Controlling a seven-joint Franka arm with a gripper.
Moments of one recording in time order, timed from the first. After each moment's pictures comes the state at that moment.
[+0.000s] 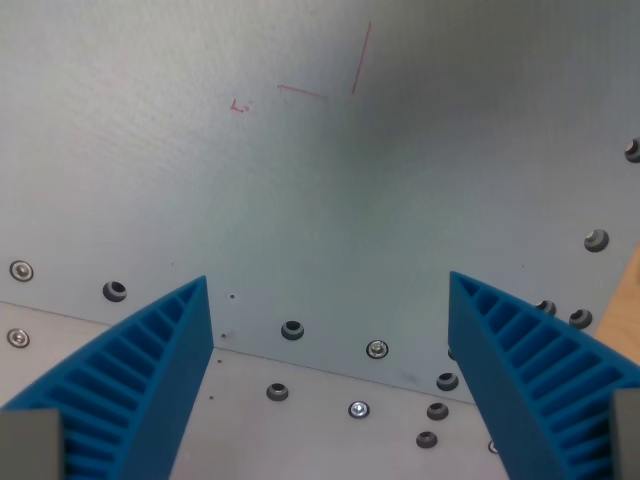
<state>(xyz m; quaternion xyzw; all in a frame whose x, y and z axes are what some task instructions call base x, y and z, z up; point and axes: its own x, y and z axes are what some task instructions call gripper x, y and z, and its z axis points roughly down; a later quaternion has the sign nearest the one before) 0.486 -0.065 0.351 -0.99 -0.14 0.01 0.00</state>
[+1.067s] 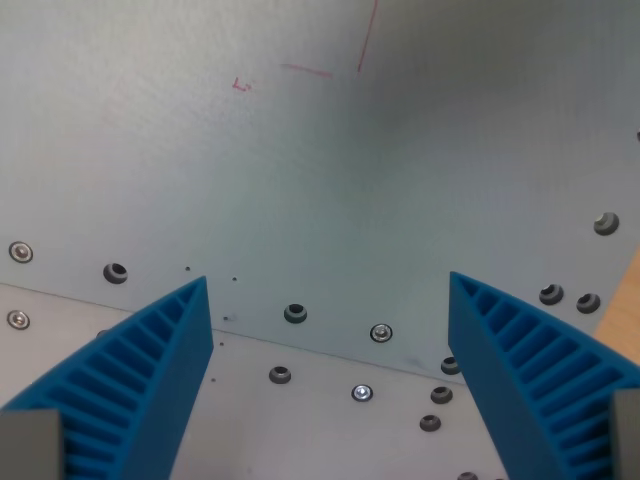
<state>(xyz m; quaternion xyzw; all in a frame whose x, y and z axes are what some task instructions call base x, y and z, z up) 0.481 -0.065 0.346 -0.99 -0.14 0.02 0.00</state>
